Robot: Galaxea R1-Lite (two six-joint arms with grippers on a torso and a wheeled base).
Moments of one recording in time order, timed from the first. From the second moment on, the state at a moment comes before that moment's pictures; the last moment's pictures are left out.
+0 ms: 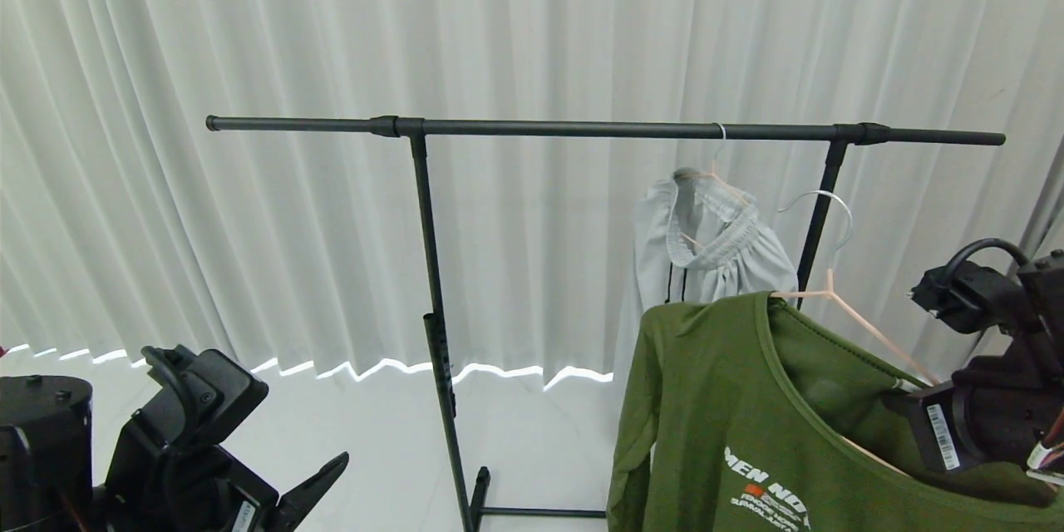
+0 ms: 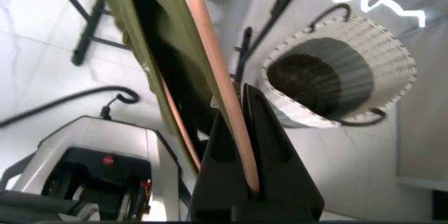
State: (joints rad) left arm -0.26 1.22 -0.21 -0.50 -0.01 0.40; right arm 0.55 1.28 -0.74 0.21 -0.27 0.17
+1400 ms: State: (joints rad) left arm -0.36 1.22 -0.25 -0.50 -0.01 0.40; right arm 0.52 1.53 -1.04 0.15 -0.28 0.16
